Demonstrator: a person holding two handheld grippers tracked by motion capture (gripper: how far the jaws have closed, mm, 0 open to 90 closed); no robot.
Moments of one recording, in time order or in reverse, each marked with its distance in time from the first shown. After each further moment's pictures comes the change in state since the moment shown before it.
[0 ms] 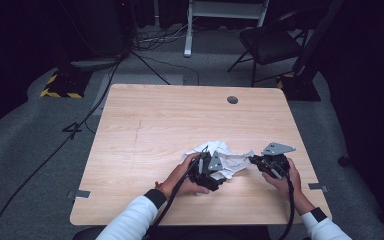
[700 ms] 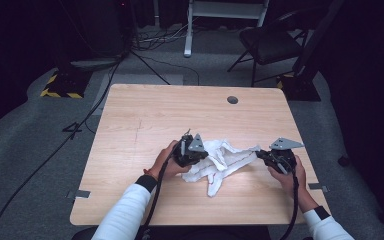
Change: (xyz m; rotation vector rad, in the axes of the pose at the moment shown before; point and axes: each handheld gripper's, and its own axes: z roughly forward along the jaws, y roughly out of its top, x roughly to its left) left arm 0.058 -0.025 -0.041 -0.061 0.017 -0.024; right arm -0.021 0.001 -0.008 -0.030 -0.048 0.069
